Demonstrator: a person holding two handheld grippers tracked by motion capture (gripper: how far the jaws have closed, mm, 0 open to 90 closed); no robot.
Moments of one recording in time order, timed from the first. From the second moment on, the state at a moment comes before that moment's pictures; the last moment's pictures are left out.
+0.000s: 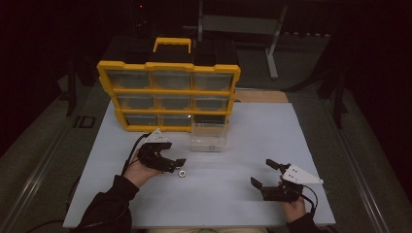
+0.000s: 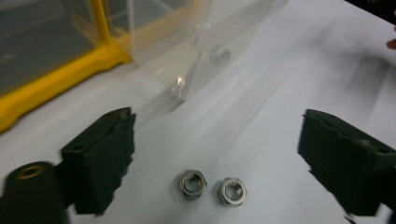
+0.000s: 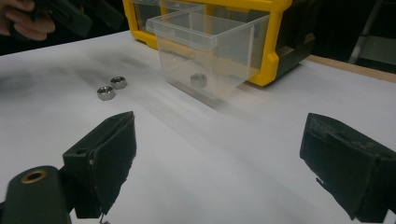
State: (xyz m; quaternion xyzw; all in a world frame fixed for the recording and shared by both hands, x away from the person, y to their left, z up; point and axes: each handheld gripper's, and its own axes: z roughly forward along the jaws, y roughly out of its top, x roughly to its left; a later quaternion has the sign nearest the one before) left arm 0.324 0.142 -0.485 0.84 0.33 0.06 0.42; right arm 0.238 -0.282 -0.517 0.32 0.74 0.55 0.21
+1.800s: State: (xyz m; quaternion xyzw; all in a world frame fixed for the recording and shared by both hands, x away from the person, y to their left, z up) left arm 0.327 0.125 -0.531 0.91 0.29 0.09 0.29; right arm 0.239 -0.283 -0.518 0.32 0.74 0.55 0.20
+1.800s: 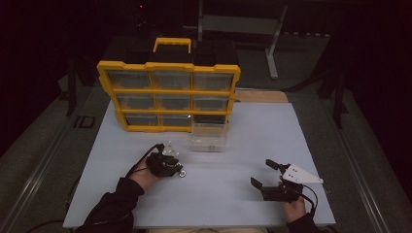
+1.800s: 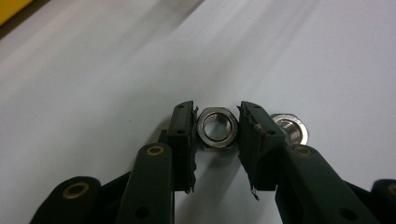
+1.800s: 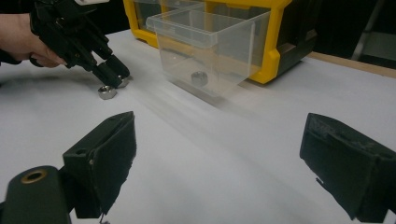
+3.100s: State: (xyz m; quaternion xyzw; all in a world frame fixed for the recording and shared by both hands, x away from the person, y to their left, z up) left arm 0.364 0.103 -0.414 0.88 0.29 0.13 0.36; right arm 0.239 -0.283 -0.519 0.32 0.74 0.55 0.20
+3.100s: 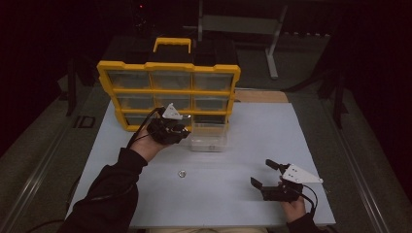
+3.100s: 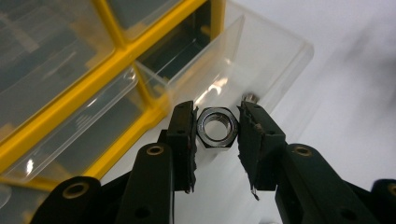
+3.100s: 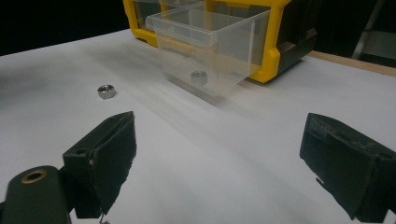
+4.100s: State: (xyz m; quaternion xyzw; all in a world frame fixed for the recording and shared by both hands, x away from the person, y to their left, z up) left arm 0.388 0.044 -0.433 0.86 0.37 0.12 0.33; right arm 0.240 -0.283 -0.520 0.32 0.75 0.55 0.20
